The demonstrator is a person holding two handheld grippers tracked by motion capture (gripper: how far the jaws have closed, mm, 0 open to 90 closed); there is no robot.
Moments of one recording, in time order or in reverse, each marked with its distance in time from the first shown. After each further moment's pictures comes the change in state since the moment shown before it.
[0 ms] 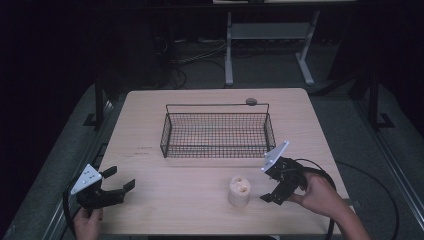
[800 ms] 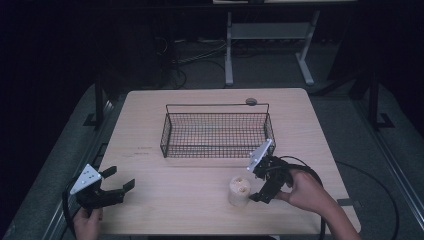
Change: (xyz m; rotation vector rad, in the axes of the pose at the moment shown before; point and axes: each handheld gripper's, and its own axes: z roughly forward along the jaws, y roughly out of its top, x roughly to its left) left arm 0.001 0.000 0.000 -0.003 0.001 0.000; right arm 0.005 0.032 0.013 0.026 0.033 -0.050
